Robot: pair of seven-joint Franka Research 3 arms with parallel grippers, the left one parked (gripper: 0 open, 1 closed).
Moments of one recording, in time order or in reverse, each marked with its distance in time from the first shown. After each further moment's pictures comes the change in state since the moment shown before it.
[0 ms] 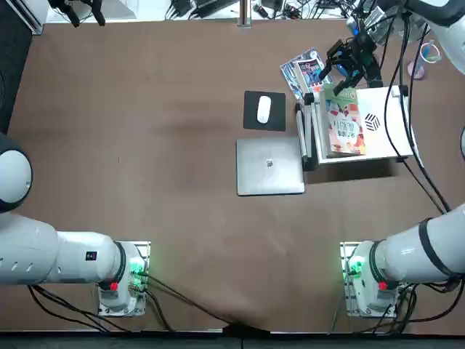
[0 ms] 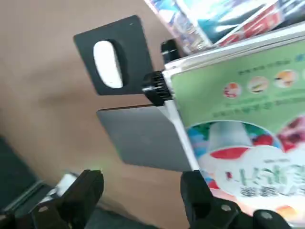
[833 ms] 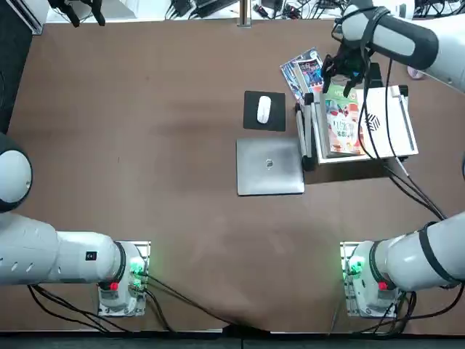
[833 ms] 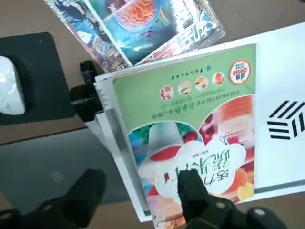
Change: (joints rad) arm 0.211 -0.061 0.001 -0.021 -0.544 0.097 0.369
